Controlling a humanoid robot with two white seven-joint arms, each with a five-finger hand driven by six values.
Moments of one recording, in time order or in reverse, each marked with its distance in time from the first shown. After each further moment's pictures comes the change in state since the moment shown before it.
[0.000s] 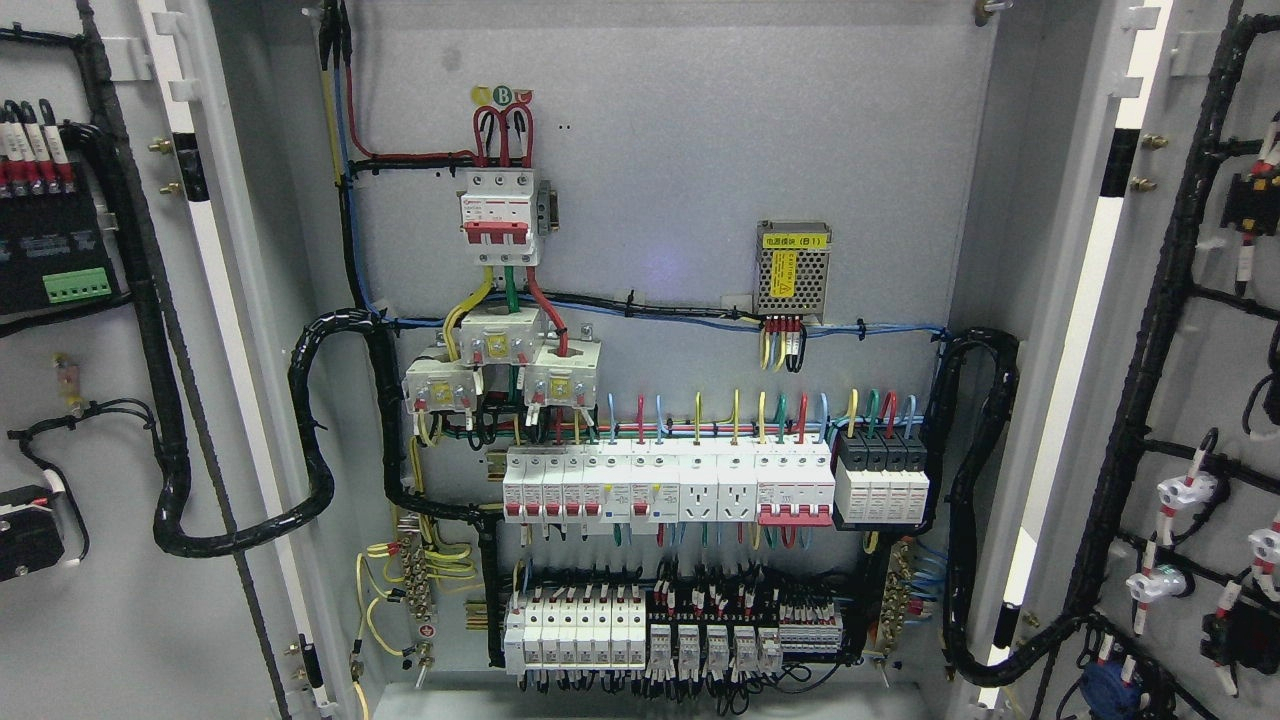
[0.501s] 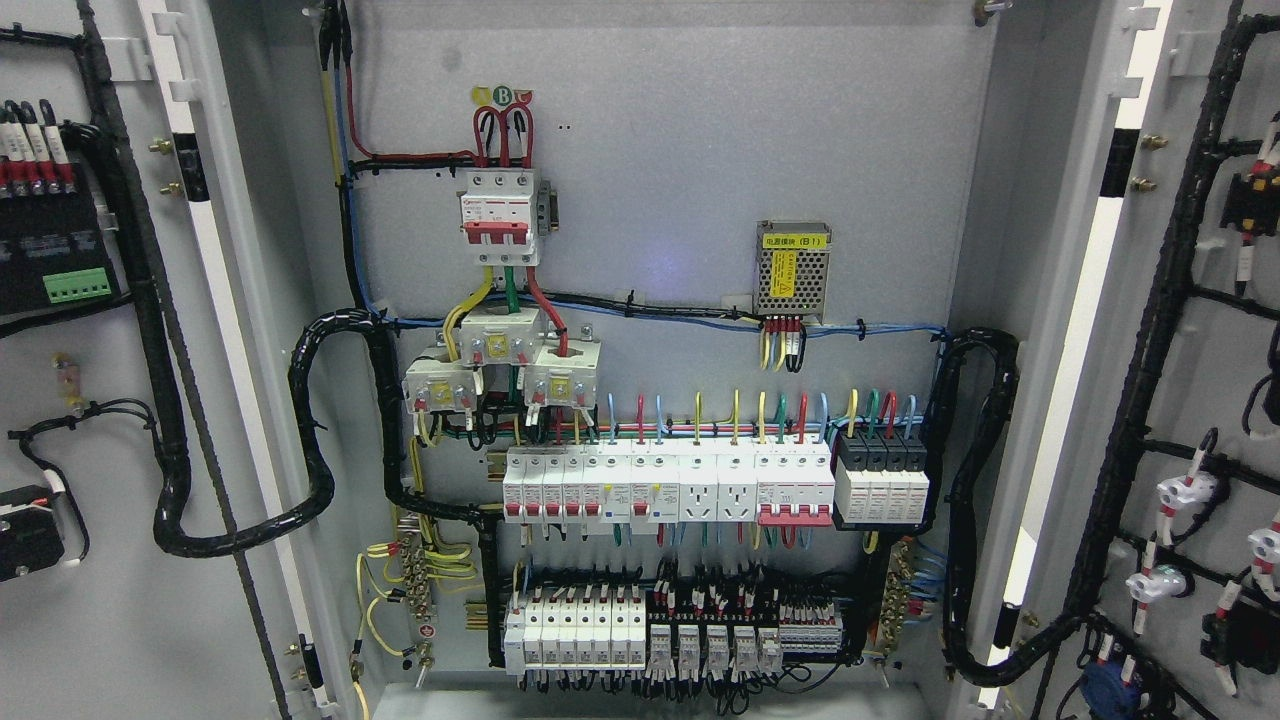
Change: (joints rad) left arm -0.005 0.004 0.018 0.011 0.002 -0.003 0.000; right arm -0.002 0.004 -0.007 0.007 0.001 0.003 0.000
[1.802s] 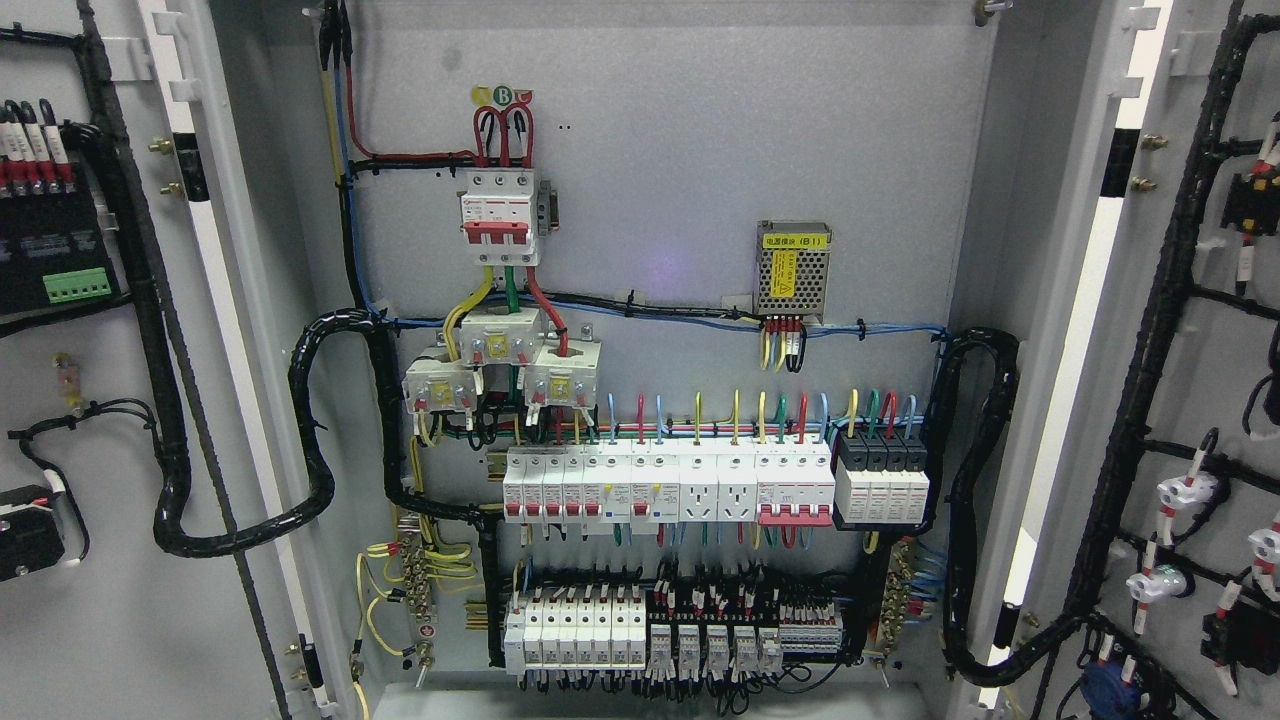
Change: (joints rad) left arm -0.006 0.014 0.011 0.007 0.000 0.000 0.000; right arm 0.000 0.002 -0.005 0.003 0.000 -0.007 0.012
